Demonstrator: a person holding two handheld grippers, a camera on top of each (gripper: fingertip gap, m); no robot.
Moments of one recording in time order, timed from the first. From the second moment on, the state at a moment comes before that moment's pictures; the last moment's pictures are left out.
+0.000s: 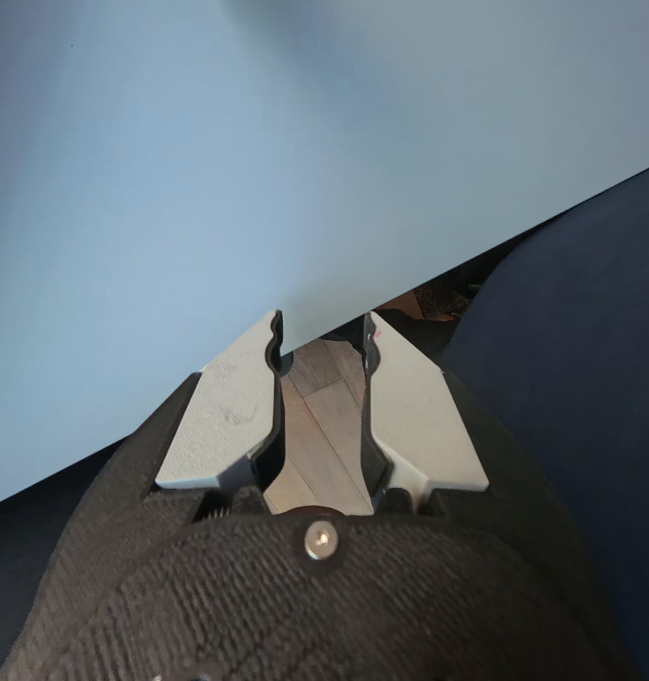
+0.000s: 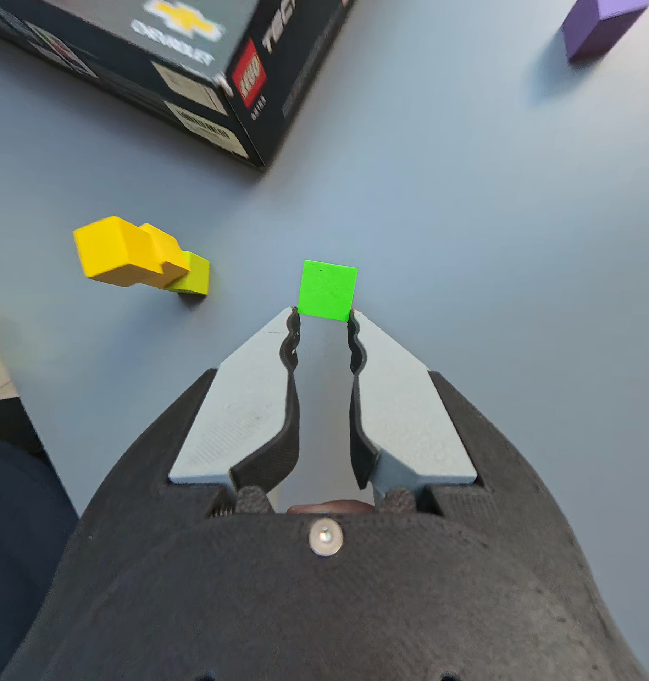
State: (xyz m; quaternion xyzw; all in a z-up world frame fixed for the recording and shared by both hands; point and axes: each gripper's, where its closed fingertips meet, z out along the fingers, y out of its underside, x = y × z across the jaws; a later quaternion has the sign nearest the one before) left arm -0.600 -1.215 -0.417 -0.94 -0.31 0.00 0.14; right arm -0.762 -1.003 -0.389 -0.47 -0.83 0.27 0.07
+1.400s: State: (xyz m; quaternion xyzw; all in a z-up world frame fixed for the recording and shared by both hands) left arm -0.644 -1.203 -0.435 -0.97 -0.17 0.02 0.19; right arm -0.714 -1.052 -0.262 -0.46 -0.82 0.34 0.11
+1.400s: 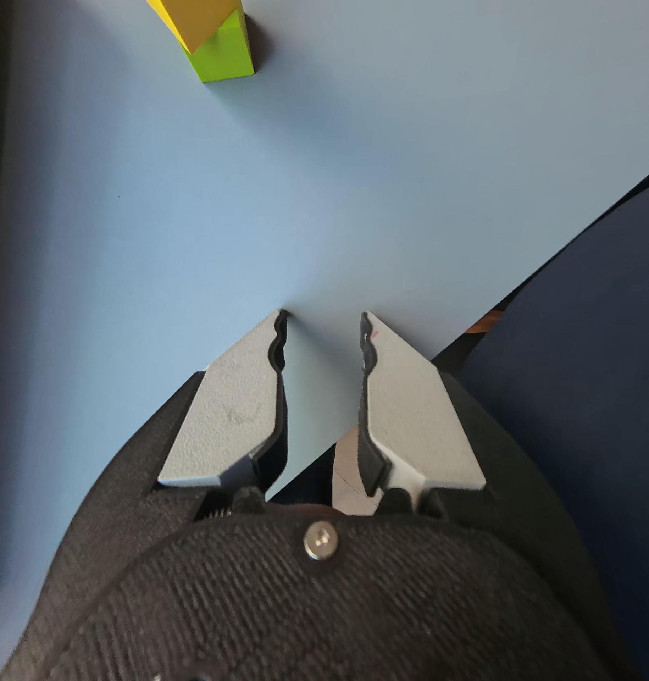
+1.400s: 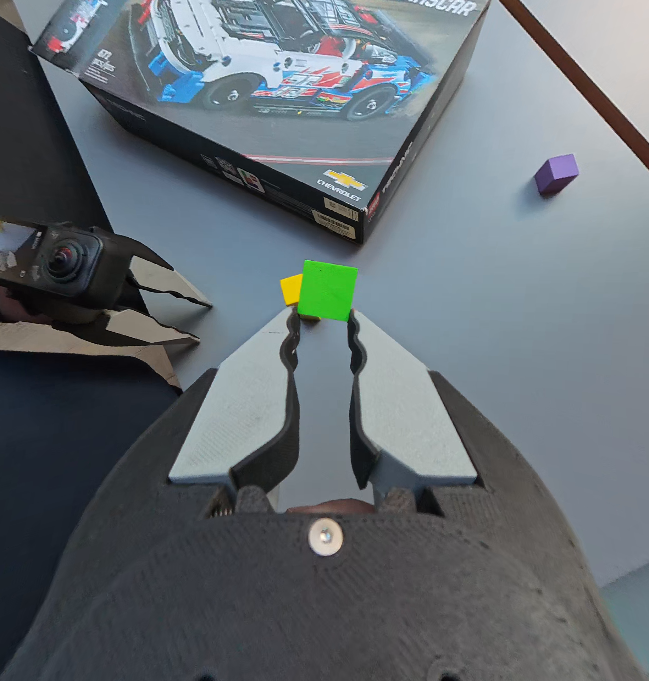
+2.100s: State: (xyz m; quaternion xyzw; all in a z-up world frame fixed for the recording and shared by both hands) left arm -0.645 -1.202 -0.435 -0.95 -0.22 0.04 0.21; right arm -0.719 -1.104 -0.353 -0.35 -0.91 0.20 0.06
